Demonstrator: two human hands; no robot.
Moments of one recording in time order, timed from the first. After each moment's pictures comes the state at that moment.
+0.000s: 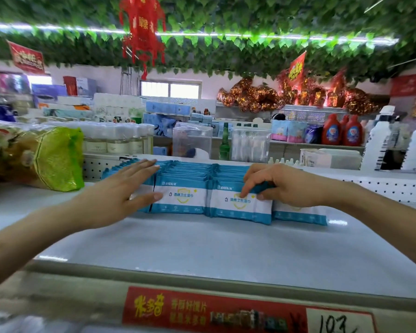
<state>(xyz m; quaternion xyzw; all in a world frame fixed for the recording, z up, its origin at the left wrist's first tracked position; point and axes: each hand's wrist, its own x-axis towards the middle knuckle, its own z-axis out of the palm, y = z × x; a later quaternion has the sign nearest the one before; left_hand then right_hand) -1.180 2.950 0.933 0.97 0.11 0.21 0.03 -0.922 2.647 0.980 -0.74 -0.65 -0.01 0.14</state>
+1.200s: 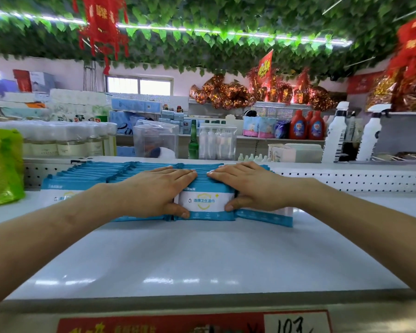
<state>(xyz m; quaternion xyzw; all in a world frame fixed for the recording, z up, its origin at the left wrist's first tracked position) -1.054 2.864 0.958 0.98 -0.04 0.09 -0.16 -0.894 2.639 0.967 -0.78 -0.59 -0.17 -0.09</state>
